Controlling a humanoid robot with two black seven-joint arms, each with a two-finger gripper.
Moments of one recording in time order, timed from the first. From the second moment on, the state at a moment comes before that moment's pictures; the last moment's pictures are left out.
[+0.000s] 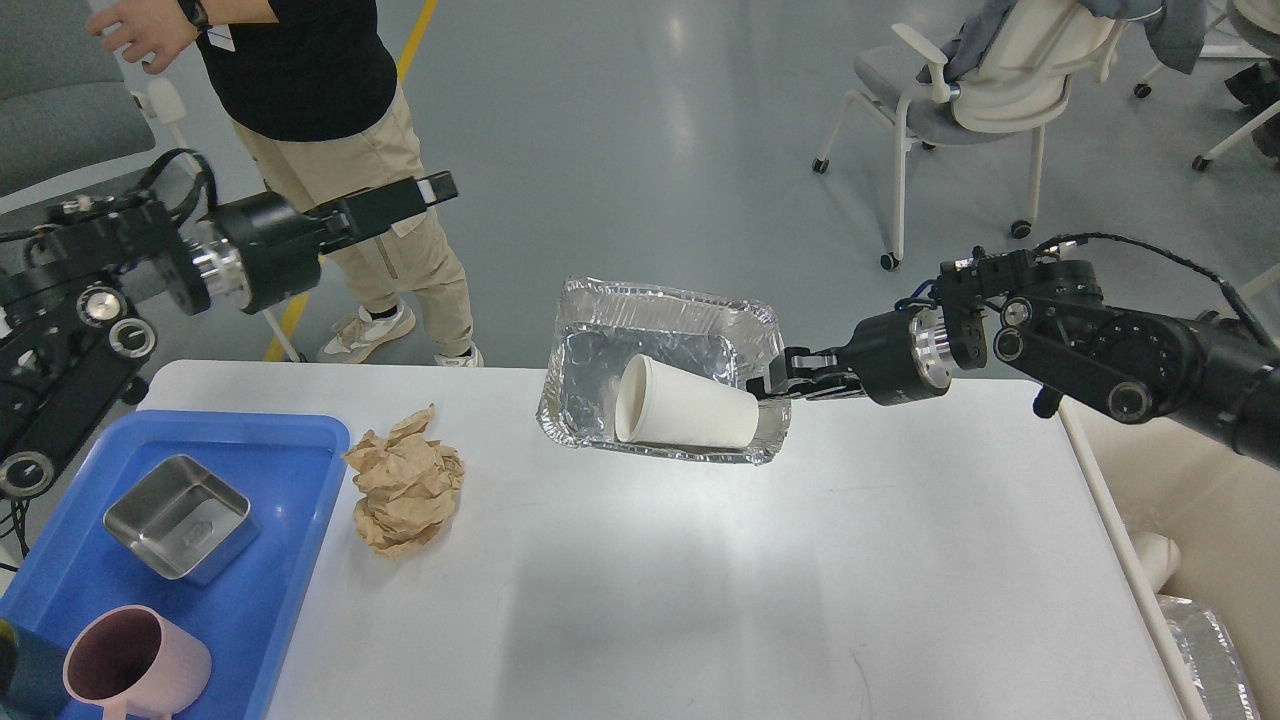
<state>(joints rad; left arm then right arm) -0.68 0.50 -1.09 -1.19 1.54 -0.49 -0.19 1.19 -0.43 0.00 0.94 -1.00 0.62 0.37</state>
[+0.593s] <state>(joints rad) 0.05 0.71 -1.52 -1.36 1.11 -0.38 0.00 1.17 -0.42 0.00 0.94 -1.00 0.62 0.37</state>
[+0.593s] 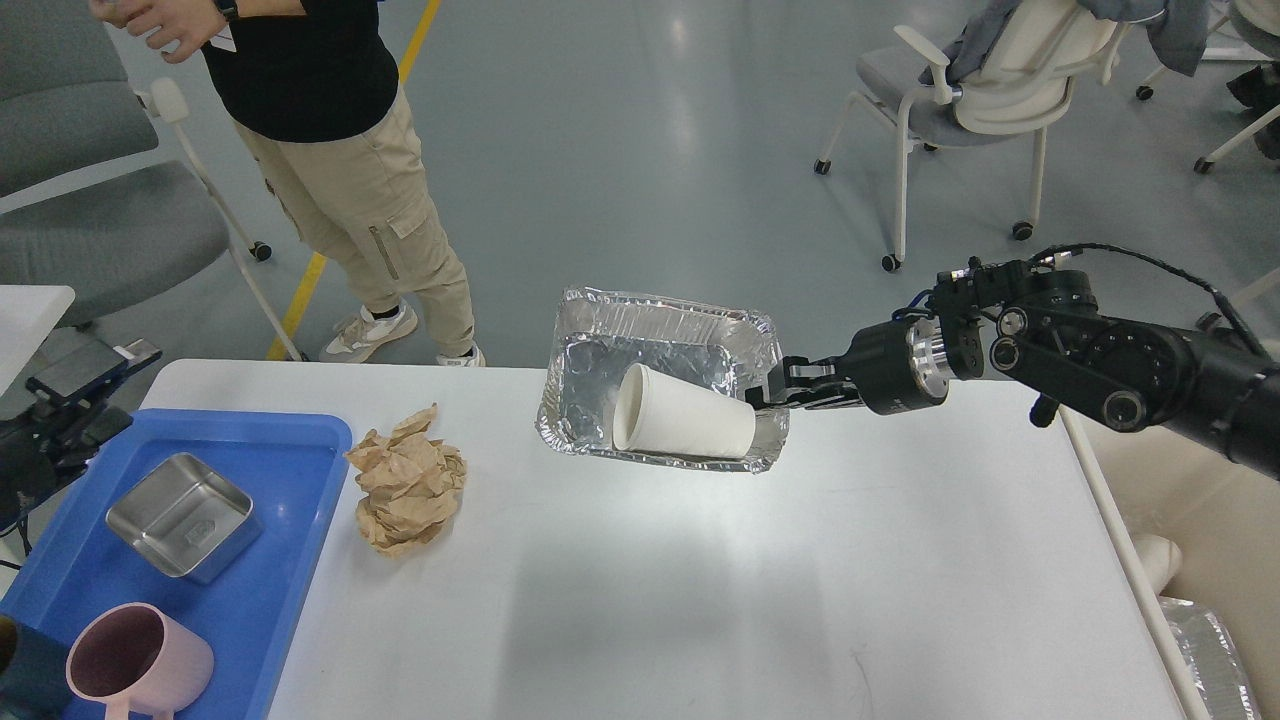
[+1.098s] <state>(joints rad) 0.39 1.01 -1.72 -1.37 0.85 -0.39 0.03 1.16 -0.43 -0.02 0.94 -1.00 0.62 0.37</state>
